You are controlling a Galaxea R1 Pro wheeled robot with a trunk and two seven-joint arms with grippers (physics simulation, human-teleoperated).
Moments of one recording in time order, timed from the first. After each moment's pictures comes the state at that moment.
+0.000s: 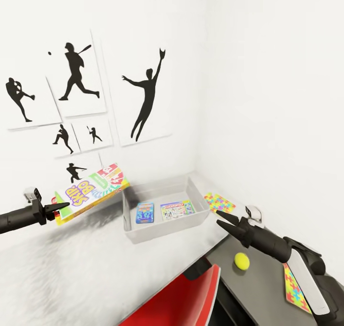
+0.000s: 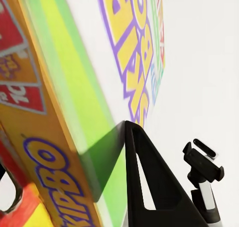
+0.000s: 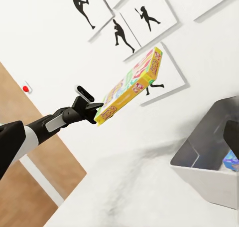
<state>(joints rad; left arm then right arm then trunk) -0.76 0.58 0.33 -0.68 0.11 1.04 -1.57 -0.30 -0.25 -0.05 -1.49 -0.69 0.55 1.09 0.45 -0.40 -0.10</state>
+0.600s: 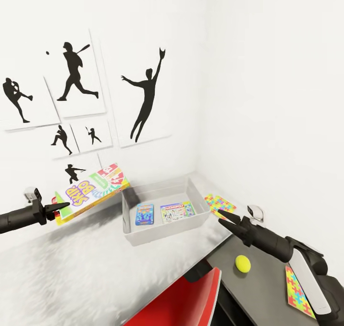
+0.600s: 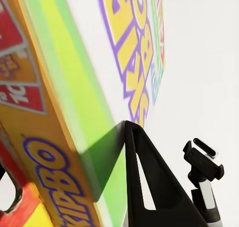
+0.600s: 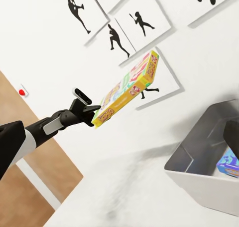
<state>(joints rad) -0.76 0.58 0.33 -0.68 0.11 1.04 -1.57 -0.30 -0.25 -0.07 -1.49 -0.69 0.56 1.09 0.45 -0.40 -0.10</state>
